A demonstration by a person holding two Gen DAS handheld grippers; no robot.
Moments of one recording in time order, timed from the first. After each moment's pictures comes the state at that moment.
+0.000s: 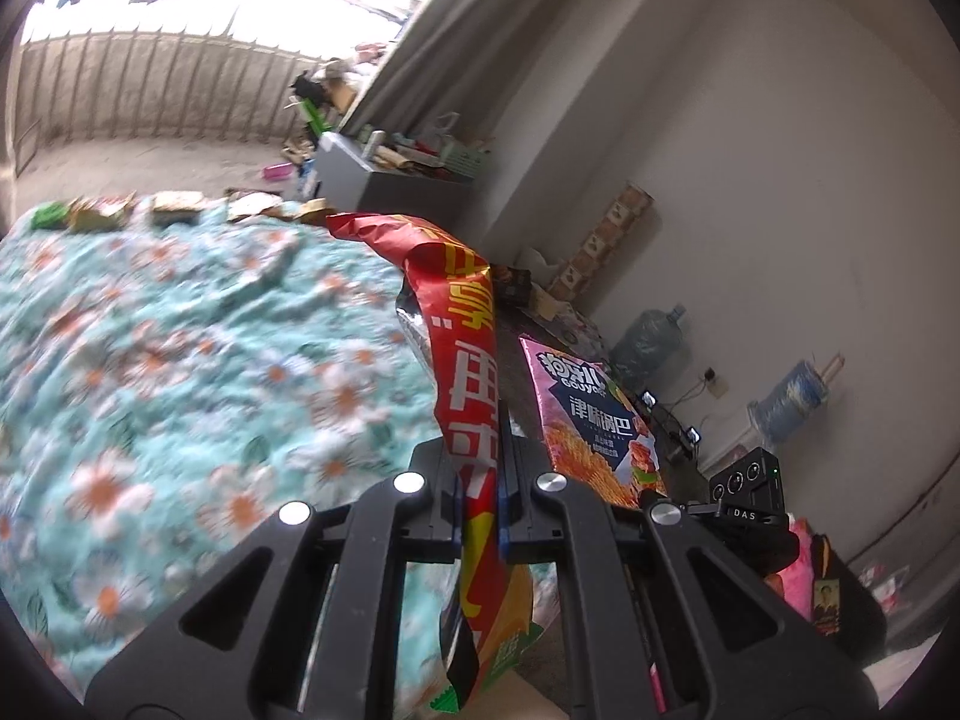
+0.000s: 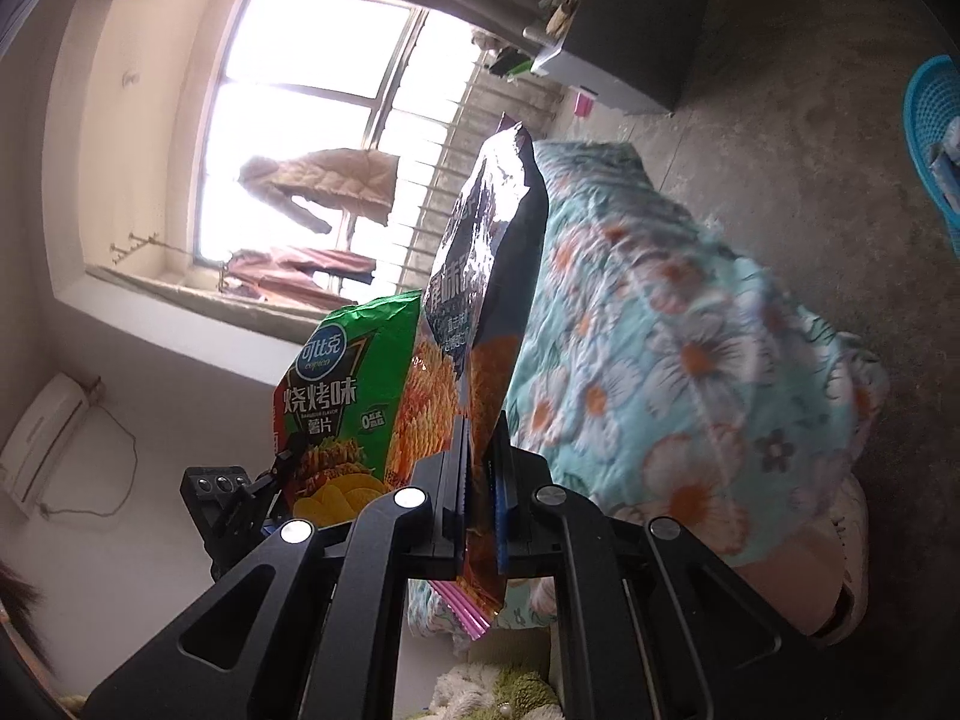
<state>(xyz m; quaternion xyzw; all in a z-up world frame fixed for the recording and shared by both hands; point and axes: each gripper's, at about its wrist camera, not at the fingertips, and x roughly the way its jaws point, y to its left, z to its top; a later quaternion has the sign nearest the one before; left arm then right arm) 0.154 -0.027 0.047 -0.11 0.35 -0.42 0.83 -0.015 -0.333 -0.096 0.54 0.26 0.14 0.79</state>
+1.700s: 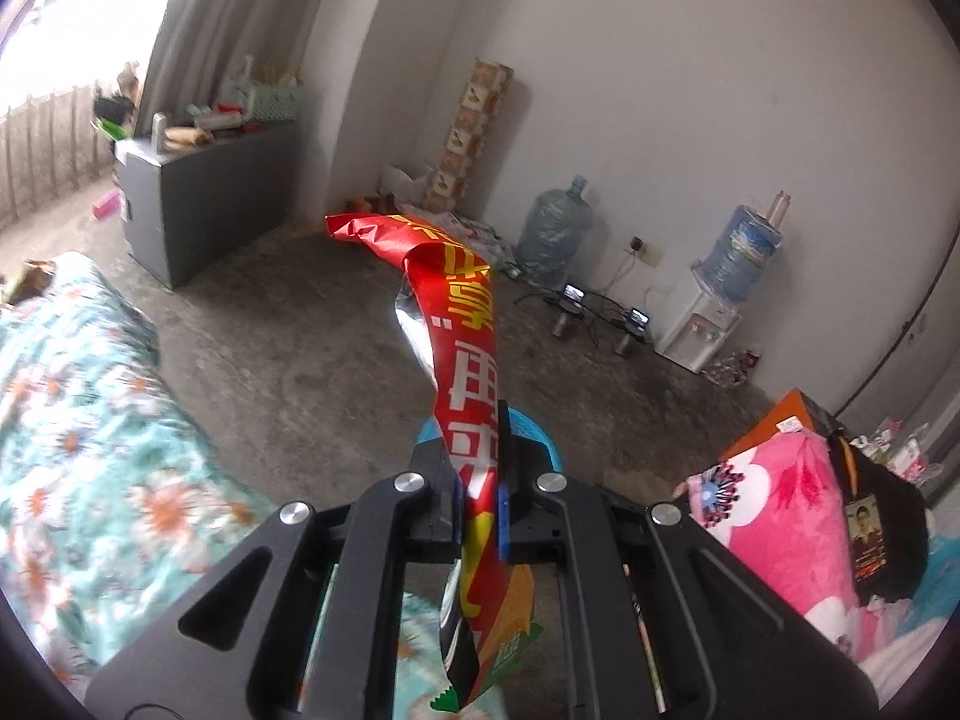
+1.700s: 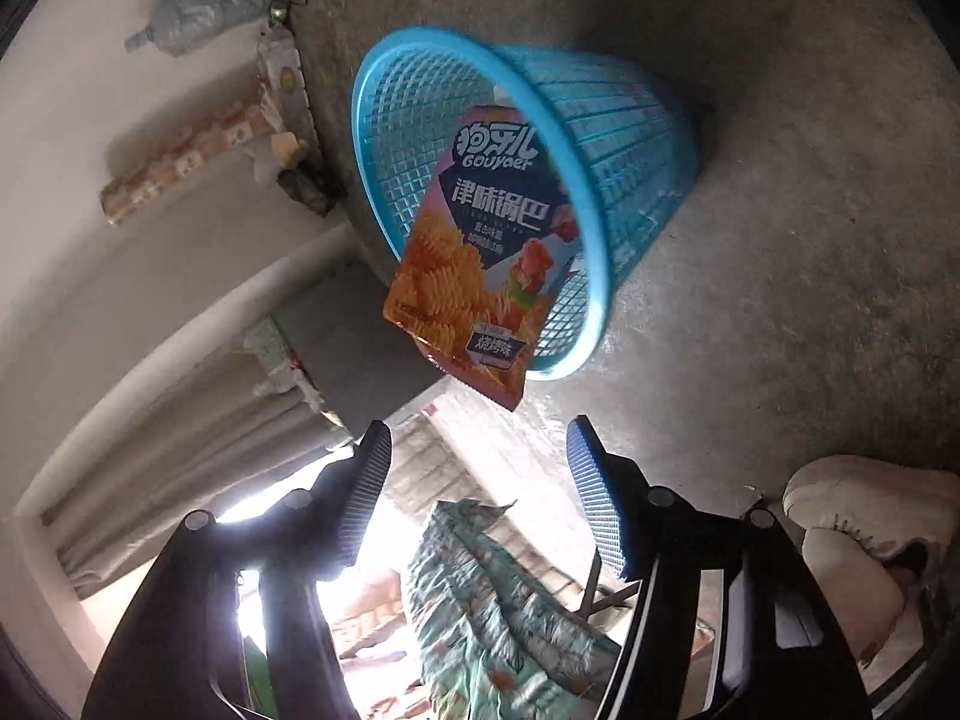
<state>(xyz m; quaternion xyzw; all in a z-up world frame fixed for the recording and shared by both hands) 0.142 -0.325 0.019 0.04 0.37 -0.56 0.74 -0.124 -0.525 -0.389 0.88 0.02 -0.18 0.44</state>
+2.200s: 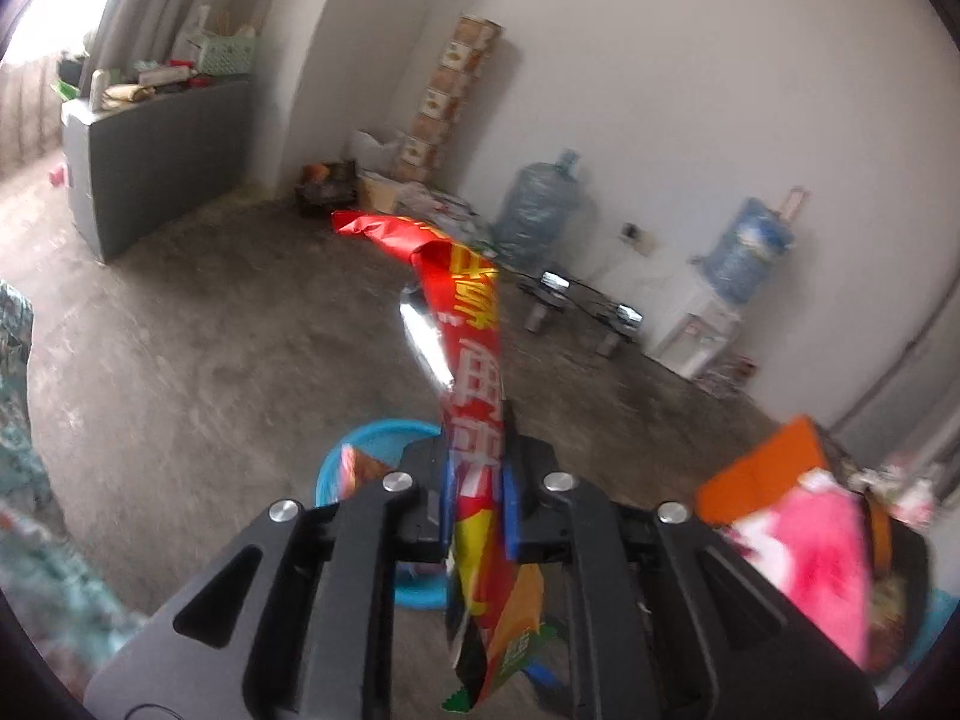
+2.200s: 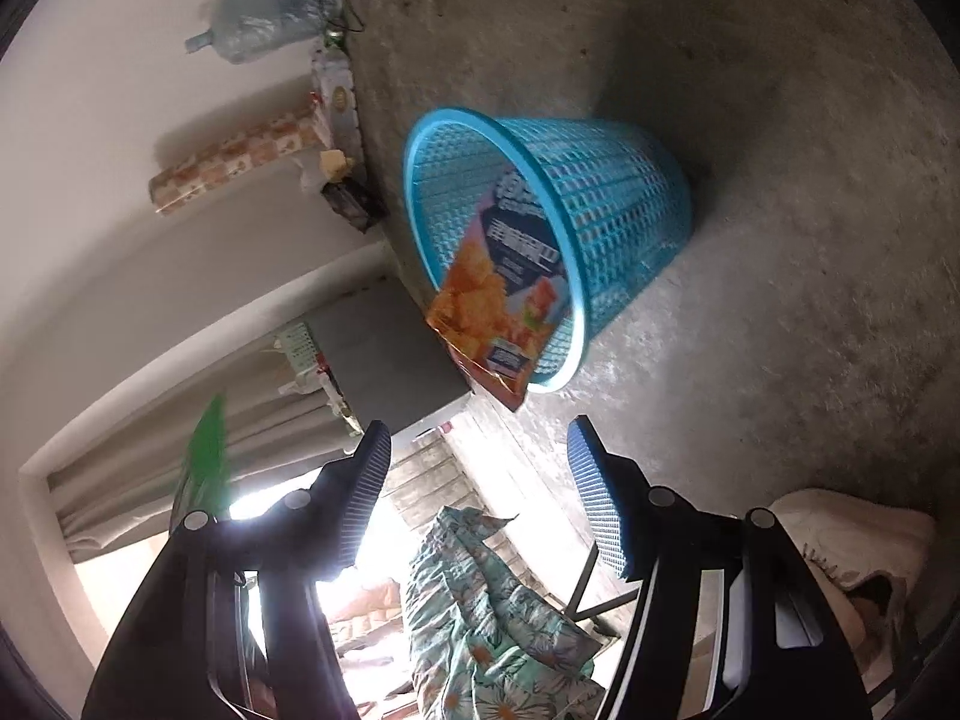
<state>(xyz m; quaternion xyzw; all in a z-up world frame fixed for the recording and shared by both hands) 0.111 -0.518 -0.063 0.03 0.39 -0.55 0.74 -0.180 -0.512 -0.366 0.85 -0.01 -0.20 0.49</state>
